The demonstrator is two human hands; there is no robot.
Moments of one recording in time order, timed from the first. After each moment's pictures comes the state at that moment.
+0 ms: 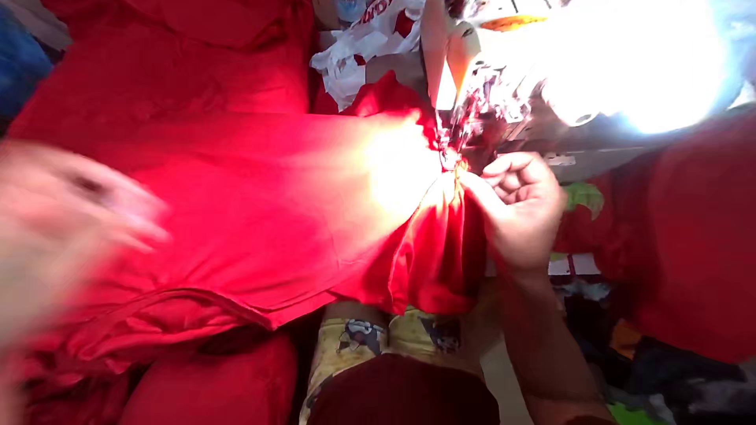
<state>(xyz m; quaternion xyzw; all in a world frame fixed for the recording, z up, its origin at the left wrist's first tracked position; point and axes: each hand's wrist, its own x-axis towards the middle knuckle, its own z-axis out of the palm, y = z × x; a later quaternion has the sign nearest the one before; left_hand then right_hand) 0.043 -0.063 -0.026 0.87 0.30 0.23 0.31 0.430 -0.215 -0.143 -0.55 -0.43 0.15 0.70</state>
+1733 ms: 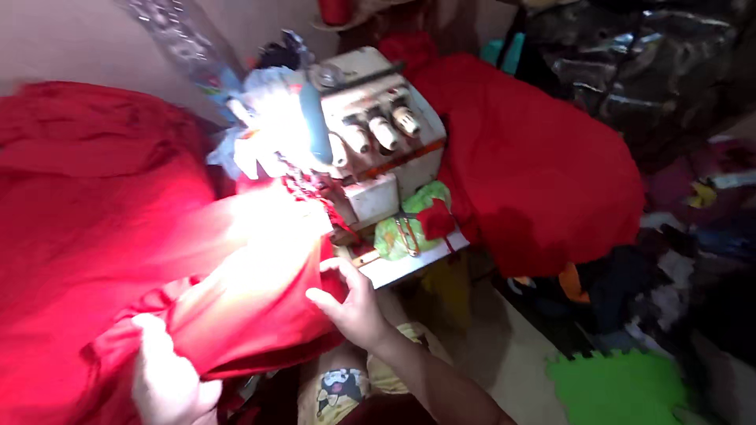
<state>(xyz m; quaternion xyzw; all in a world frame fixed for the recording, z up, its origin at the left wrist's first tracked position) 0.190 -0.167 -0.101 0.55 0.47 0.54 0.42 0.348 -0.251 -0.178 -0.53 -0.35 0.26 0.73</state>
